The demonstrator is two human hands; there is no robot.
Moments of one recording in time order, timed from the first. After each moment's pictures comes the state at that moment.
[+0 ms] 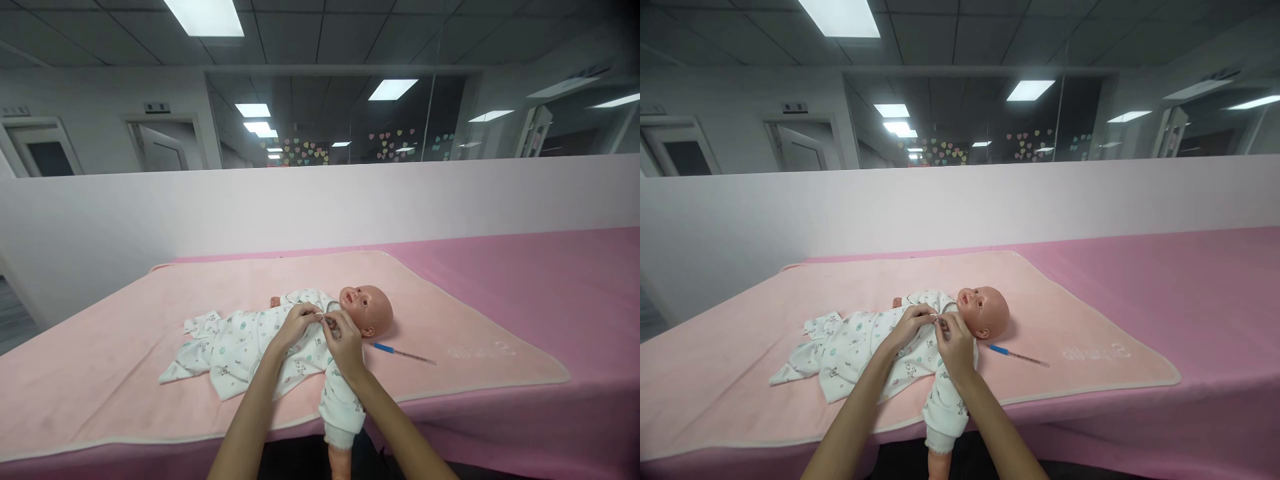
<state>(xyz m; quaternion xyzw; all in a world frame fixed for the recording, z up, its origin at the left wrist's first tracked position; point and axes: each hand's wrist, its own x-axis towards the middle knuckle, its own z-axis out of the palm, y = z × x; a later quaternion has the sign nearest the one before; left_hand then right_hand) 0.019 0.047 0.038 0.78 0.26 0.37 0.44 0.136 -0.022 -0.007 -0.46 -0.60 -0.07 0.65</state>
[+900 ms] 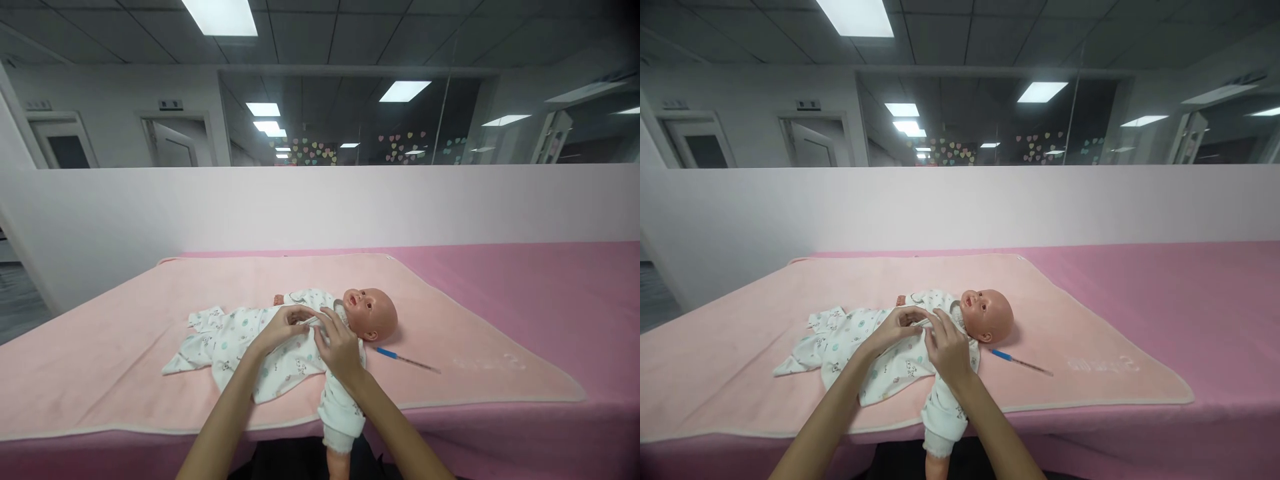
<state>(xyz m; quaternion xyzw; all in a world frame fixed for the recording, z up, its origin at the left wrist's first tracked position) -0.018 0.033 0.050 0.78 0.23 0.33 0.48 0.130 -0.022 -0.003 -0.47 -0.66 -0.22 0.54</state>
